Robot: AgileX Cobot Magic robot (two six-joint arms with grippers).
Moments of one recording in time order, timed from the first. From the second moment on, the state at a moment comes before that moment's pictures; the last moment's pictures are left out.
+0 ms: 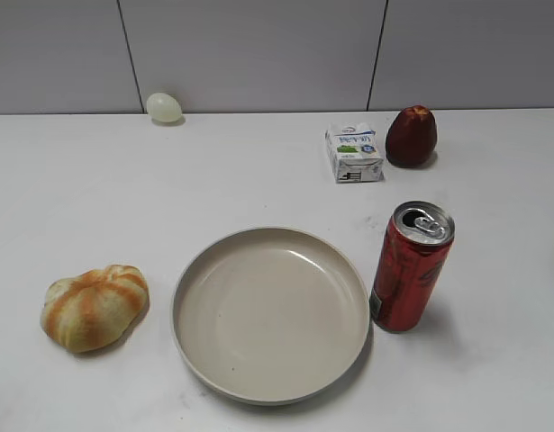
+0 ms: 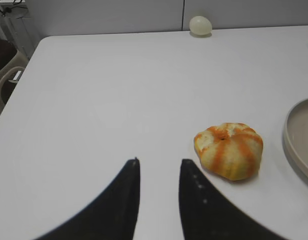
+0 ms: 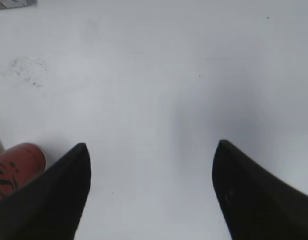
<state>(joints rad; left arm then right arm) -0.07 -0.01 -0.50 -0.05 1.04 0.08 0.02 1.55 -1.46 -0.04 1.19 0.07</state>
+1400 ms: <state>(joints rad) -0.07 -0.01 -0.50 -0.05 1.04 0.08 0.01 0.26 -0.50 0.06 1.05 0.02</state>
